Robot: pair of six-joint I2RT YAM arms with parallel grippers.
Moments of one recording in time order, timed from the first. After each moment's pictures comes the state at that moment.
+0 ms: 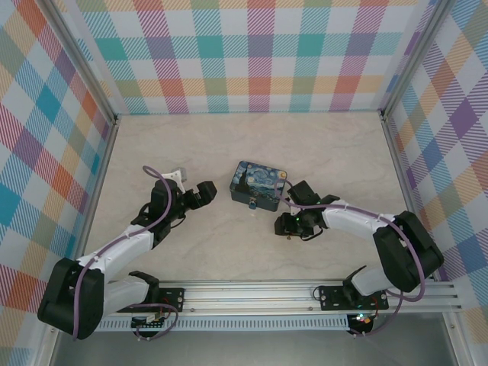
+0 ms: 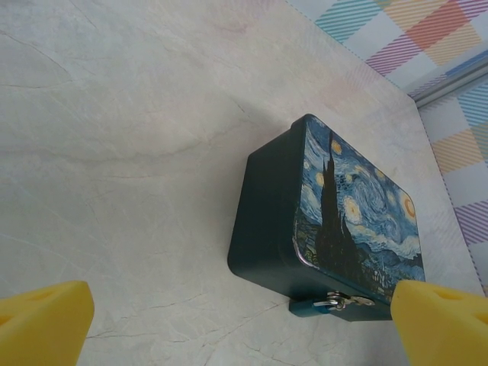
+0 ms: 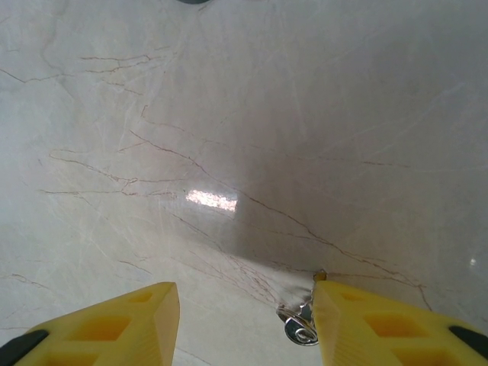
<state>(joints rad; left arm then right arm) -0.36 1.12 0.46 0.18 0.16 -0.68 0.60 1.44 0.69 -0.49 -0.28 0.57</state>
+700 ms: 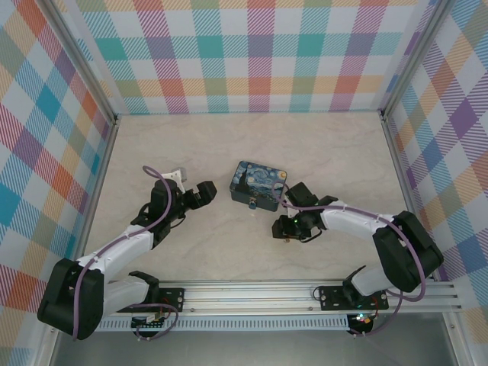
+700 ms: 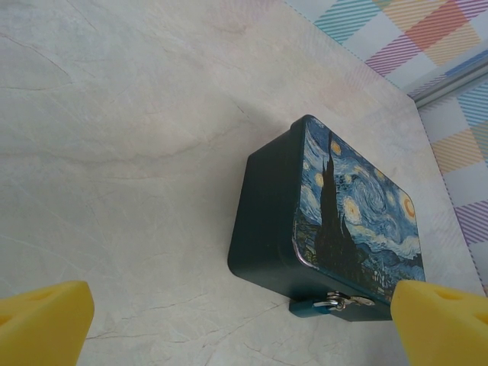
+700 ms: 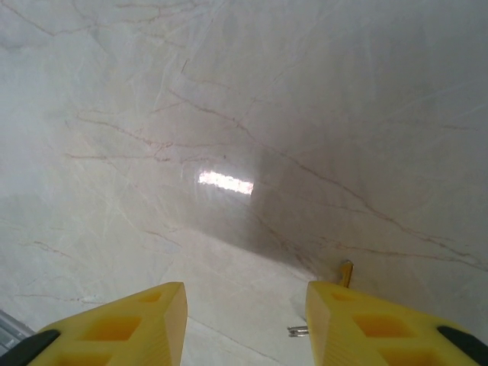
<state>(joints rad) -0.36 1.11 0.46 0.18 0.16 -0.68 0.63 1.44 0.69 -0.50 -0.34 0.57</state>
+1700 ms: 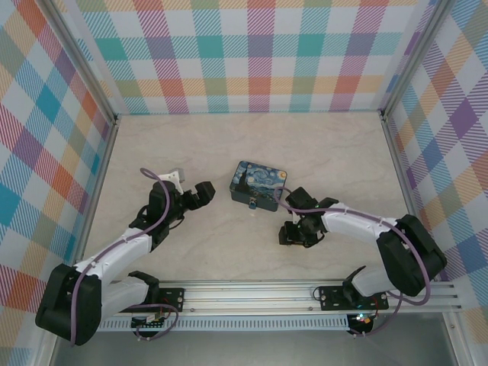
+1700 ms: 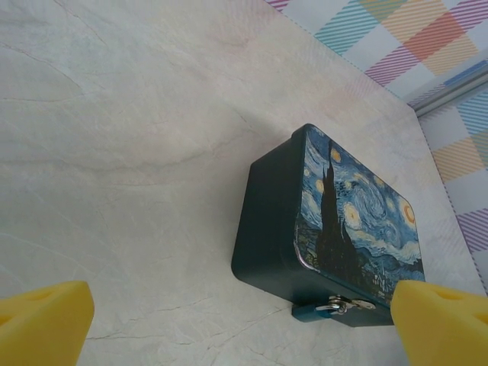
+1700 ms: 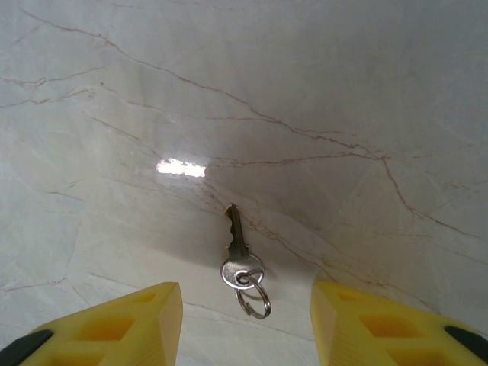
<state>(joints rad) -0.36 1.07 0.44 0.18 0.14 -0.68 0.66 1.41 0.68 -0.64 -0.24 0.62</state>
